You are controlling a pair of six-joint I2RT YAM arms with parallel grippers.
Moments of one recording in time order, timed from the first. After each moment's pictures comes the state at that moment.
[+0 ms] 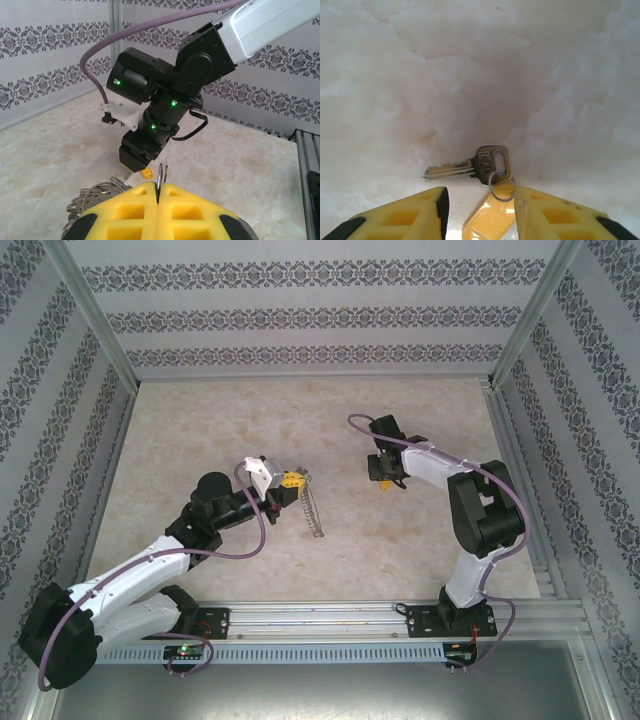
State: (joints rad) left arm -0.61 0.99 0.54 0.37 0.40 -0.04; right arm 0.35 1.82 1.16 -0.51 0.12 0.28
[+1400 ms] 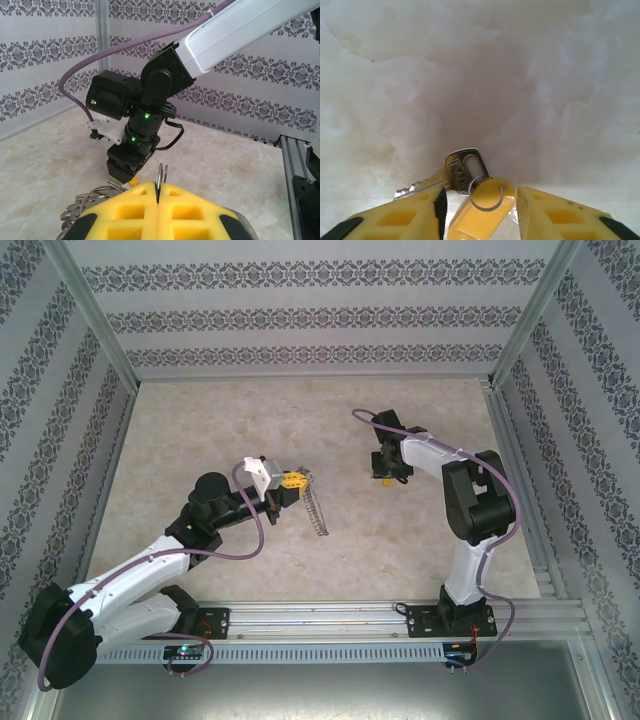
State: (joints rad) left arm -0.62 0.99 0.54 0.43 0.45 -0.05; right arm 0.31 1.91 1.25 -0.62 0.12 0.31
